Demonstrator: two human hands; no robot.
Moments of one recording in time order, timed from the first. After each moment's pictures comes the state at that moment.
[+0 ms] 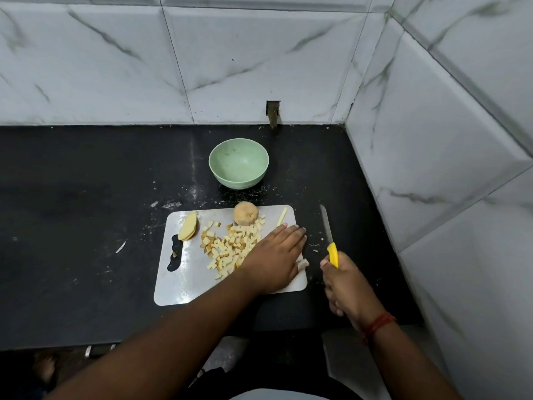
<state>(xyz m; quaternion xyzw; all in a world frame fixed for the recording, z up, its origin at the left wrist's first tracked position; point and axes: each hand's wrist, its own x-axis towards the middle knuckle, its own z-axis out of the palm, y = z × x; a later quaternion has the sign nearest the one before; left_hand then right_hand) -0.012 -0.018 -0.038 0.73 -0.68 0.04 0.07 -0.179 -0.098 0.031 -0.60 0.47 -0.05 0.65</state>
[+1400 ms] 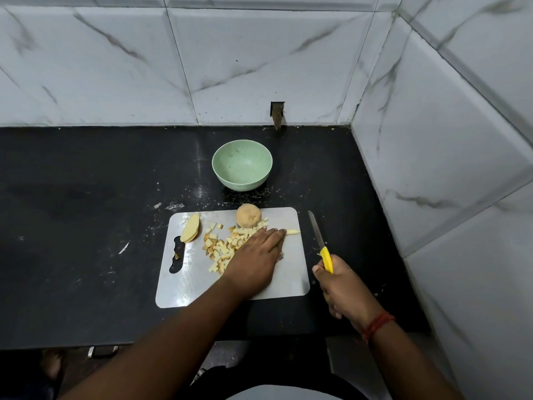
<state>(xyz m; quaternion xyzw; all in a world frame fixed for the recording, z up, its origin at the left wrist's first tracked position) 0.010 0.007 -0.056 0.79 -0.61 -0.01 0.09 -0.171 -0.103 0.031 -0.67 0.44 0.02 0.60</state>
